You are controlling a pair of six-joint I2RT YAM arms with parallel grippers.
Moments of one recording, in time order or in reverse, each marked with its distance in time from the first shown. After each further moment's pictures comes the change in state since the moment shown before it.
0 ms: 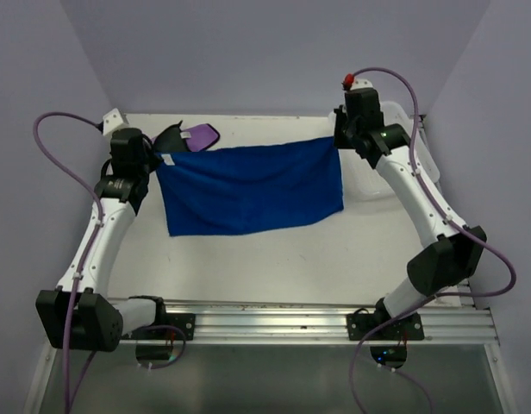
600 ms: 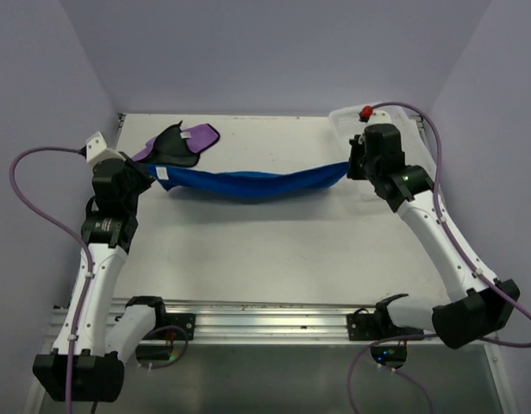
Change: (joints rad) left arm 0.068 -0.256 -0.137 0.052 0.109 -0.009; right arm -0.005 -0.281 -0.290 0.081 -0.018 -0.001
